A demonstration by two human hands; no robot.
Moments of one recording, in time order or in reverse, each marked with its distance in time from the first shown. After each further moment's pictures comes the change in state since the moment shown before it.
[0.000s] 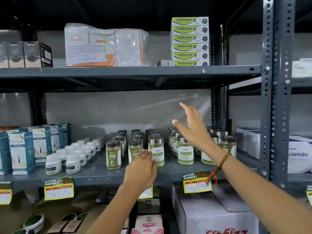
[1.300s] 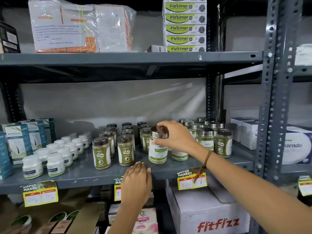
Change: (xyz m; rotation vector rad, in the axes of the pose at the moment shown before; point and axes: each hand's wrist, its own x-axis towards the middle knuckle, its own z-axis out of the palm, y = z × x) left_hand -0.011 -0.005 0.068 0.012 0.092 -0.098; right_hand 0.003 0.026 0.043 -0.230 -0.351 0.066
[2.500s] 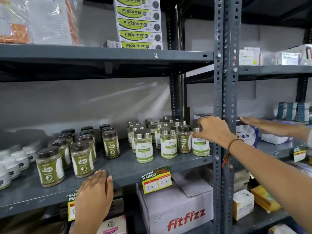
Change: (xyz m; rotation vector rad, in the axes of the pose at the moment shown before) left_hand -0.001 0.006 -0.006 -0.001 -0.060 -0.045; right_hand -0.067 0.187 -0.111 -0.671 0.018 0.401
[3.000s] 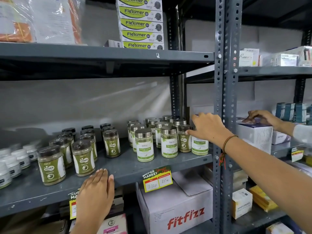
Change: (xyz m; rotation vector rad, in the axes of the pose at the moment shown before) left_hand -0.002 -0.001 -0.005 0.019 -0.027 -0.003; right_hand 0.000 -0.027 -0.018 -0.241 0.070 -0.107
